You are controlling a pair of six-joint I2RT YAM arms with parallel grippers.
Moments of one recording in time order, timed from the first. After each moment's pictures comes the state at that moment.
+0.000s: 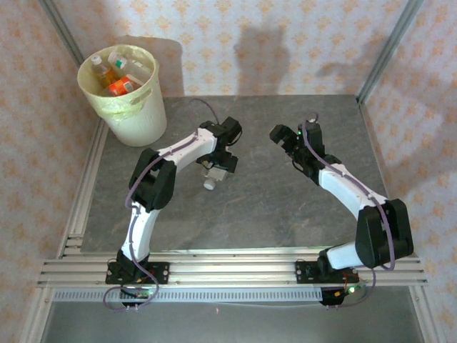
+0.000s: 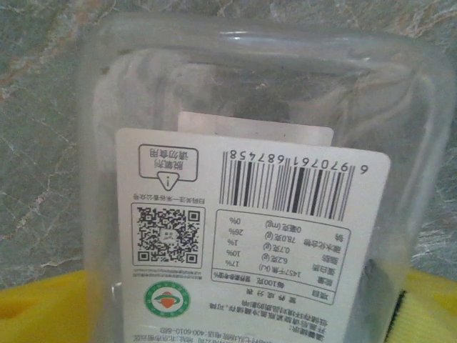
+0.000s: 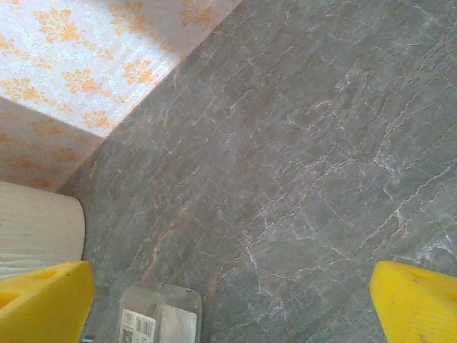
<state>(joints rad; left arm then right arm) -0.55 2.18 1.80 -1.05 -0.14 -0.35 0.27 1.40 0.91 -0.07 -0.04 0.84</state>
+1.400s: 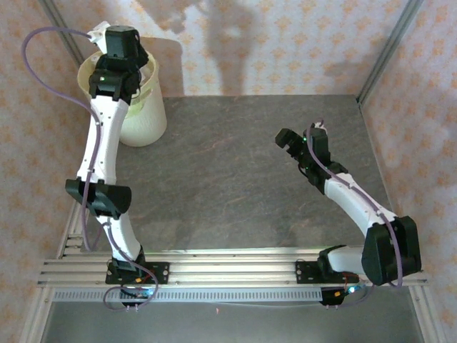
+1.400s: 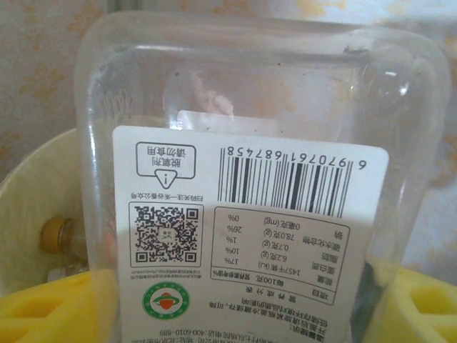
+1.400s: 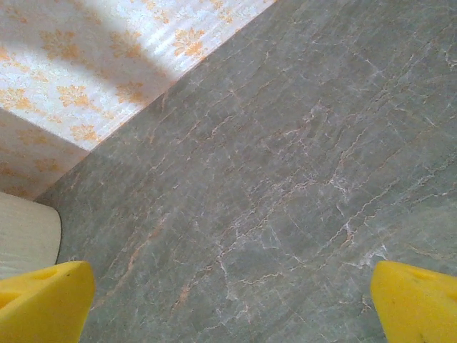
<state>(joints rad) -0.05 1.90 2.36 -0.85 -0.53 -0.57 0.27 1.27 0.83 -0.09 0.06 0.76</state>
